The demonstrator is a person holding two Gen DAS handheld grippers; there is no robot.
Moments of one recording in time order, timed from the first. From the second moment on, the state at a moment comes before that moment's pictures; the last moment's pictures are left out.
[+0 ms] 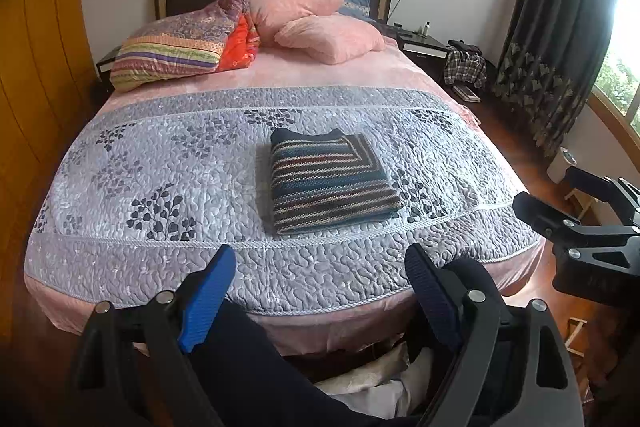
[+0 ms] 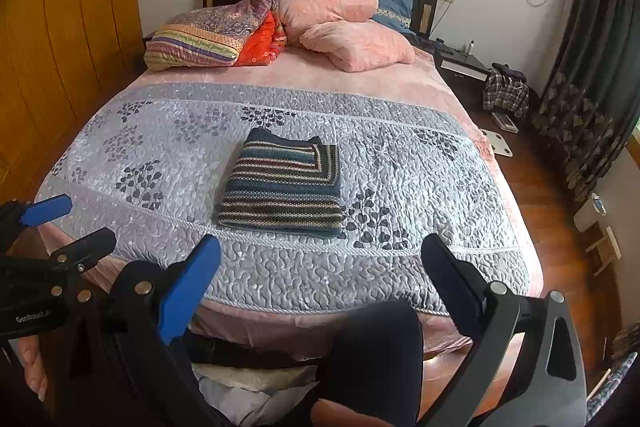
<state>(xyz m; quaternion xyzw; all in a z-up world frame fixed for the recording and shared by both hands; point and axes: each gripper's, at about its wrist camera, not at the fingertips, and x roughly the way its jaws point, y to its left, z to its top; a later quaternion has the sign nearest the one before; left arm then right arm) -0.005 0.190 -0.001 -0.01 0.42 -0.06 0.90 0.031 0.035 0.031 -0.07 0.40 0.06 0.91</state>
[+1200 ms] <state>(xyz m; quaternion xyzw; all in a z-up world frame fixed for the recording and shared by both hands) -0.005 0.186 -0.001 -0.02 0.43 -0.06 0.90 0.036 0.043 0.026 -0.06 0.40 0.06 0.91</state>
